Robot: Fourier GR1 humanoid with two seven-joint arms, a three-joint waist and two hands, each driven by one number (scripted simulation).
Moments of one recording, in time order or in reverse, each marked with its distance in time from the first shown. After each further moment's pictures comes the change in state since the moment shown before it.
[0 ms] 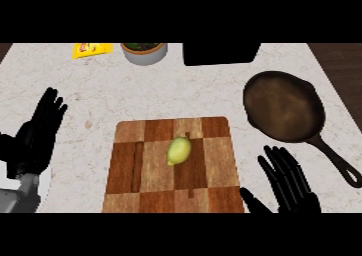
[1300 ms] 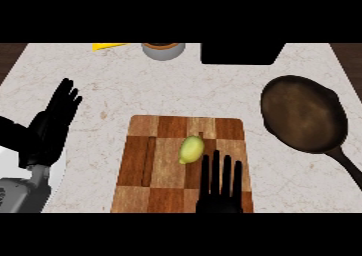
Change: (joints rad) left arm -0.070 -0.031 -0.030 -0.027 -0.019 -0.027 0.064; right arm -0.231 0.249 0.457 0.017 0.726 1.176 1.101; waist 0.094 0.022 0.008
